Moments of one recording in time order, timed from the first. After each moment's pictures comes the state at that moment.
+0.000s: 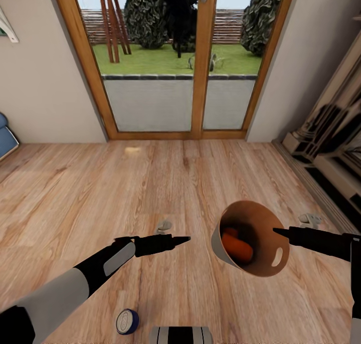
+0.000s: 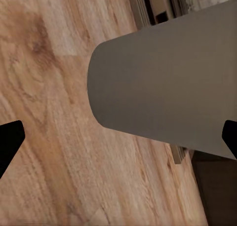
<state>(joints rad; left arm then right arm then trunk) -0.83 0.15 -0.91 -0.71 1.19 0.36 -0.54 -0.51 -0.17 -0.58 -1.57 0.57 1.04 1.35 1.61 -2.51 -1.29</state>
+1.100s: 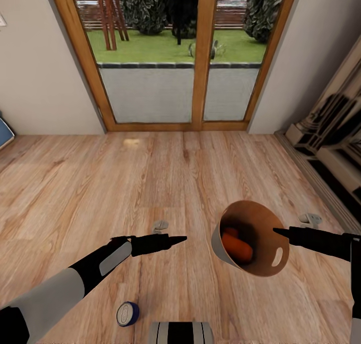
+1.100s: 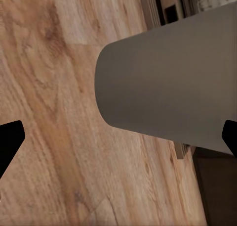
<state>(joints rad) -0.83 0.18 -0.91 -0.73 1.19 0.36 -0.55 -0.51 -0.17 -0.58 -1.57 0.57 1.04 1.35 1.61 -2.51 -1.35</state>
